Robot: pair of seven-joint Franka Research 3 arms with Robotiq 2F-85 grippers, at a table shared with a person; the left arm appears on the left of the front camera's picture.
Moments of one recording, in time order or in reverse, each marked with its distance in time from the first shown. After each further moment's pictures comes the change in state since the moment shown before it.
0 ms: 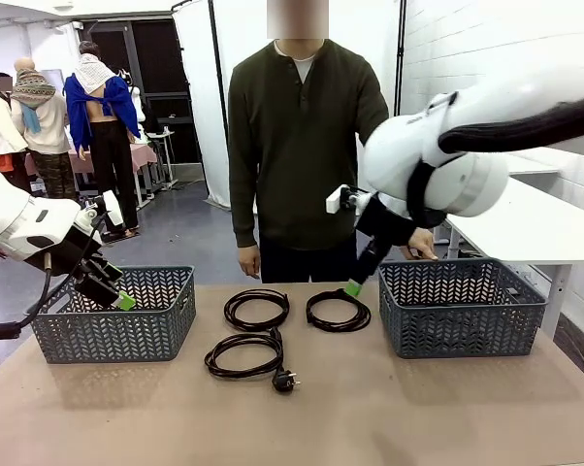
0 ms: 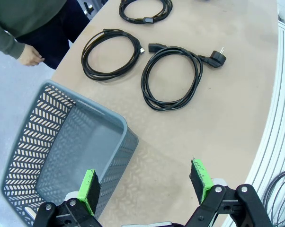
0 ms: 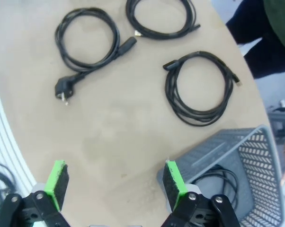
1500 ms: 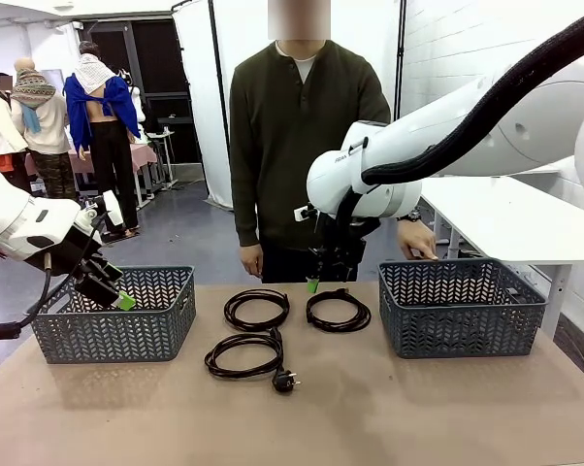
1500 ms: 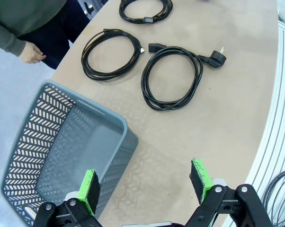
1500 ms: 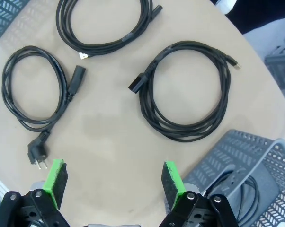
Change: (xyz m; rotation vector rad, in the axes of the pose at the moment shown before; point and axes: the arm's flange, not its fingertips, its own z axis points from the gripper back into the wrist) left arm 0.000 0.000 0.000 0.000 0.000 0.000; right arm 0.077 -0.047 -0.084 -0.048 0.124 -0.355
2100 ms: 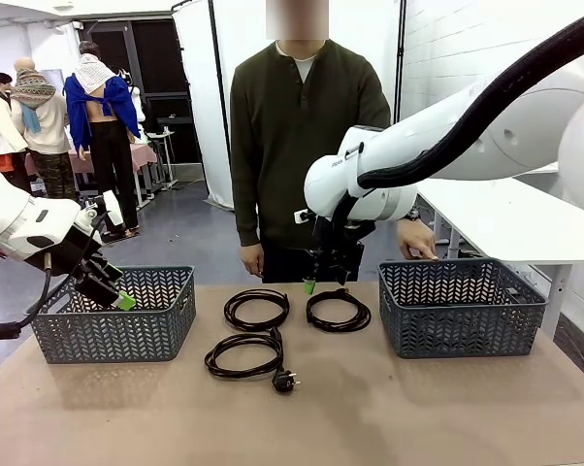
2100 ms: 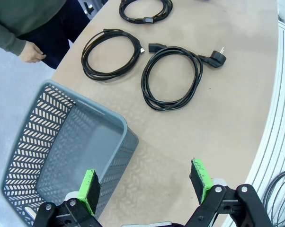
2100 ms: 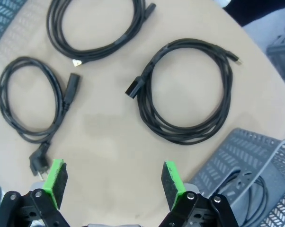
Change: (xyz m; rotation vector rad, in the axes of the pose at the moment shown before) left arm 0.000 0.000 0.000 0.000 0.000 0.000; right arm 0.011 -0.004 -0.015 0.002 0.009 -0.085
